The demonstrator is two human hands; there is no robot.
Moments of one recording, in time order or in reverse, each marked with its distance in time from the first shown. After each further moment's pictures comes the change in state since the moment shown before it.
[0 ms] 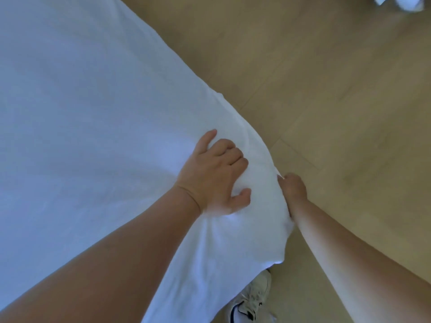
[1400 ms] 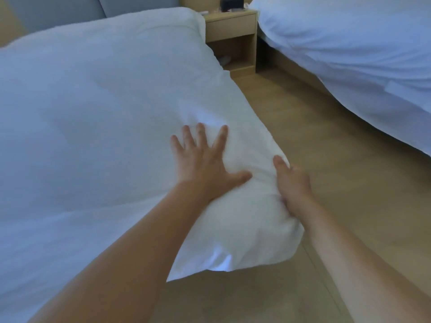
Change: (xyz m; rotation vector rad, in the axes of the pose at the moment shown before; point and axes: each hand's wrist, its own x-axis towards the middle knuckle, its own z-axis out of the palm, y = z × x) left_hand -0.011 0.071 0.026 0.185 0.282 -1.241; right_hand 0.031 -0.071 -0.017 0.172 -0.159 -0.988
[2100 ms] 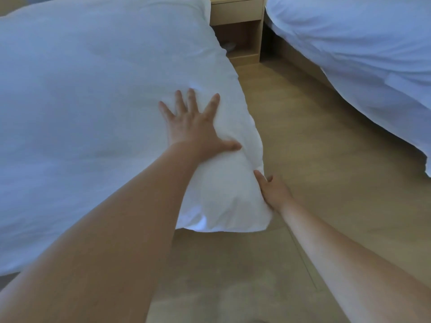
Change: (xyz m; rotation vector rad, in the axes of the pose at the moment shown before) left_hand 0.002 0.018 0.000 -0.034 -0.016 -0.084; right_hand -0.011 0.068 -0.015 -0.315 -0.295 0.055
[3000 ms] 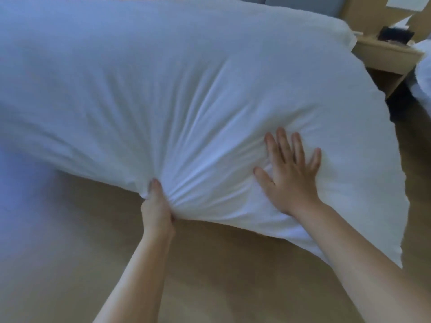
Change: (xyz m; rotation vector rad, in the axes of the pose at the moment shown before) left_hand -0.219 -0.206 0.079 -1.915 0.777 -1.361; right_hand -0.128 -0.172 0.131 -0.930 -0.027 -1.039
